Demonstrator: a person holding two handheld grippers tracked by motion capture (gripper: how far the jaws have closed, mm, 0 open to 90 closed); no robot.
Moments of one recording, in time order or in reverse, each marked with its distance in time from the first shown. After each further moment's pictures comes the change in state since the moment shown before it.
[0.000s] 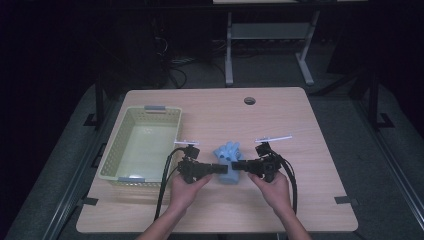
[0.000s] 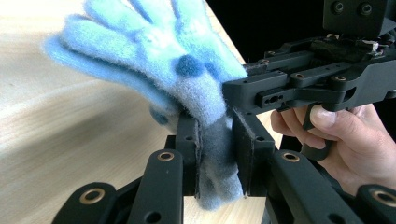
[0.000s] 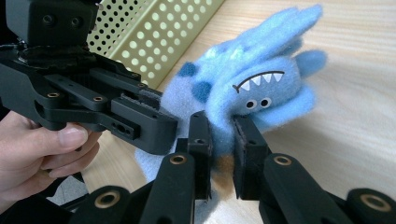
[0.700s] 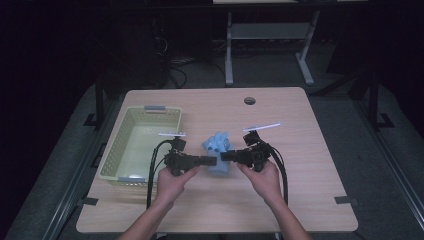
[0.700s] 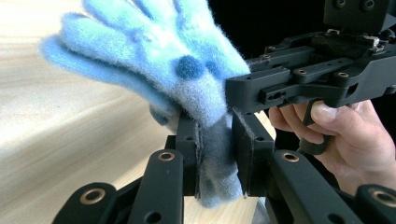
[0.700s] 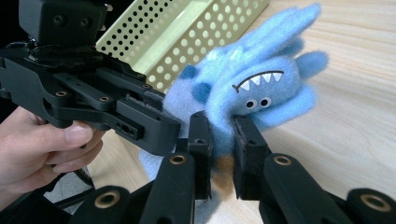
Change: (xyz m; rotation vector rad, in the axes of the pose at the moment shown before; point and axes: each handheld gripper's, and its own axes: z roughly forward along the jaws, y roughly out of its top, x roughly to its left) left arm 0.001 0.019 -0.037 -0.026 -0.010 0.009; right arm 0.029 0.035 0.009 0.008 0.015 -0.055
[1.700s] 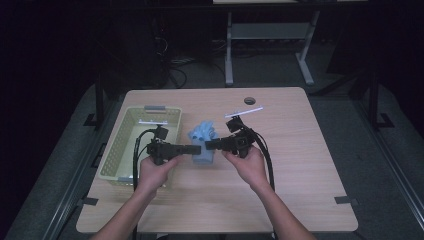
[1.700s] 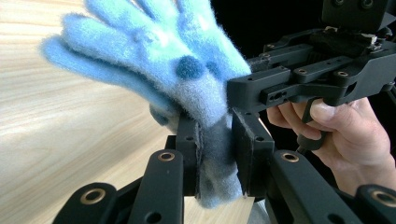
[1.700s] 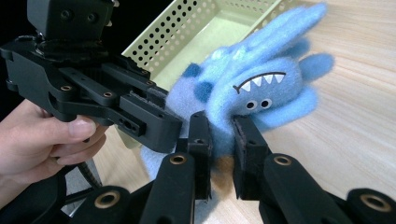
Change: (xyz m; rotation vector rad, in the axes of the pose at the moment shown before) left arm 0.007 0.024 -0.046 -0.030 0.010 -0.003; right arm 0.027 0.043 0.020 0.025 0.025 -0.065
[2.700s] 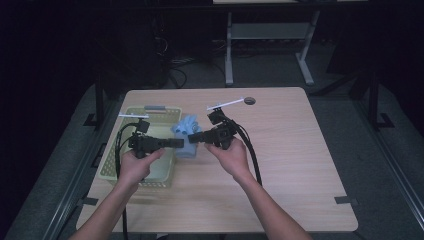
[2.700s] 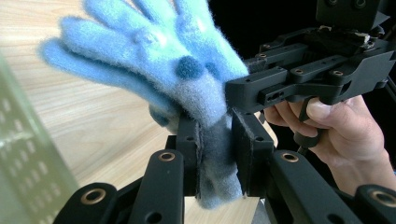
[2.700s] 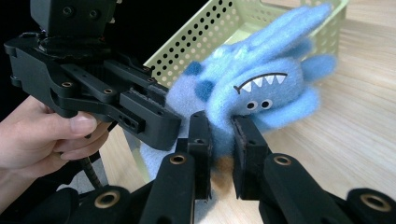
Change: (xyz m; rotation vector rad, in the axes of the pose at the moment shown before) left arm 0.017 0.015 -0.045 -0.009 0.024 0.014; right arm 0.018 0.030 0.034 -0.002 0.058 -0.016
